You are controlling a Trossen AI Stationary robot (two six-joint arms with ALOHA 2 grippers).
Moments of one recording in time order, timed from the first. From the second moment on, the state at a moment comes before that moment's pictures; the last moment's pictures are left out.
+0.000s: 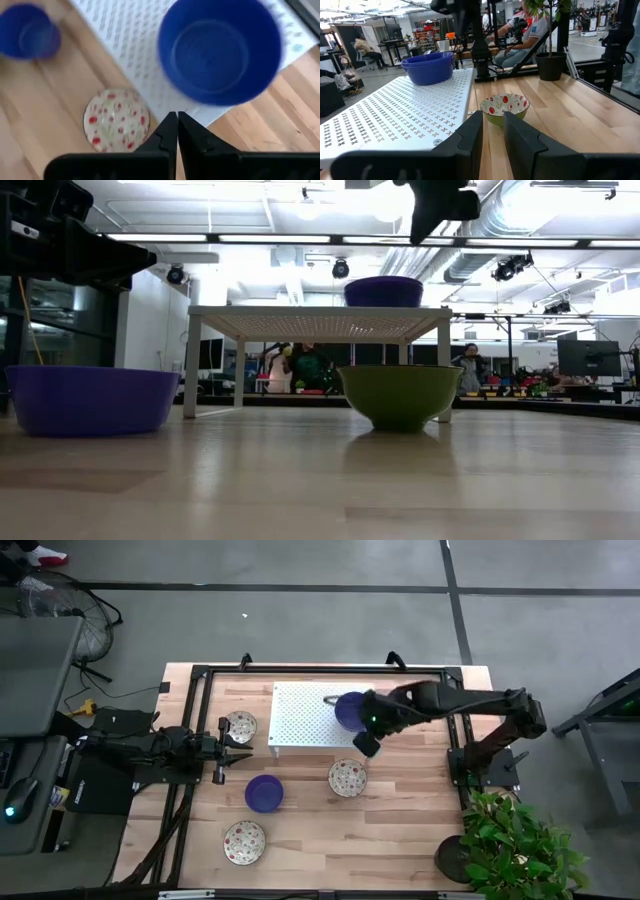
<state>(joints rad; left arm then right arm) -0.13 0.01 0.01 0.02 -0.12 0.13 0.01 1.55 1.59 -1.21 0.18 0.61</state>
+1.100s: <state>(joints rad) -0.13 0.01 0.01 0.02 -0.12 0.13 0.31 1.48 0.97 -0.56 0.07 0.00</state>
